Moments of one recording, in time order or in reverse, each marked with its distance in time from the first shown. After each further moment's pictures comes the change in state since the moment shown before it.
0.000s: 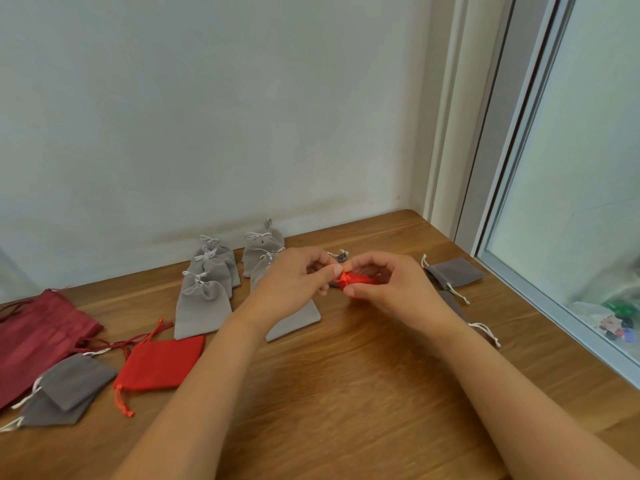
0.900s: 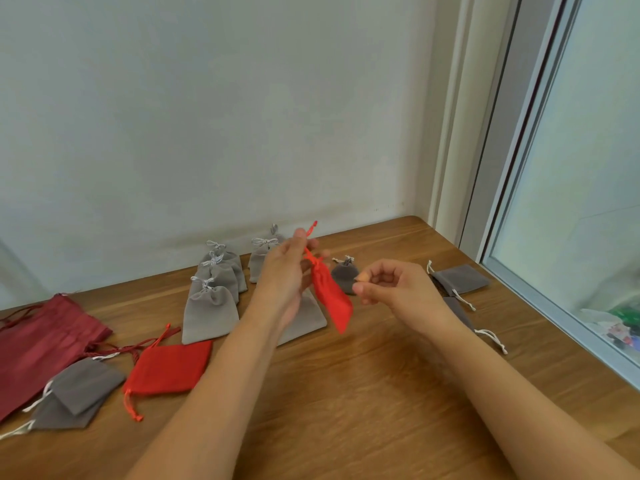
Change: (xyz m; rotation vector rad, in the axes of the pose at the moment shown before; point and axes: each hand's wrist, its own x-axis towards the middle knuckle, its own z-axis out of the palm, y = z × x) left_hand 0.007 0.010 0.004 -0.812 0.370 -0.247; right_hand 0.003 0.000 0.005 0.205 0.024 0.064
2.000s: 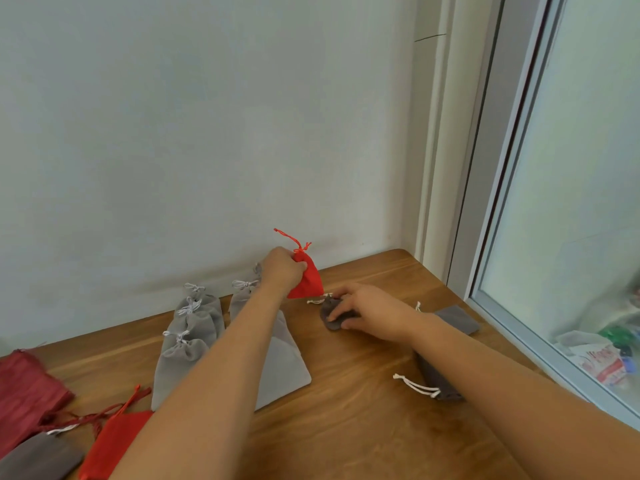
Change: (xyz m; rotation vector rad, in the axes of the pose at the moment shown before) left_hand 0.135 -0.004 0.016 1.086 0.115 0.052; right_hand 0.090 0.019 -0.026 -1.066 -0.463 -0.140
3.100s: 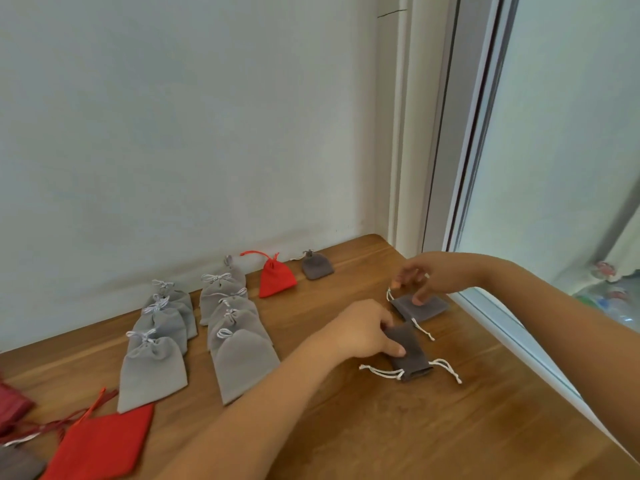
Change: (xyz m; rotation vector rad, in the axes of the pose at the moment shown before) left_hand -0.121 0.060 0.074 0.186 -0.759 0.443; right_hand -0.073 0.100 -0.067 0.252 -0.231 0.342
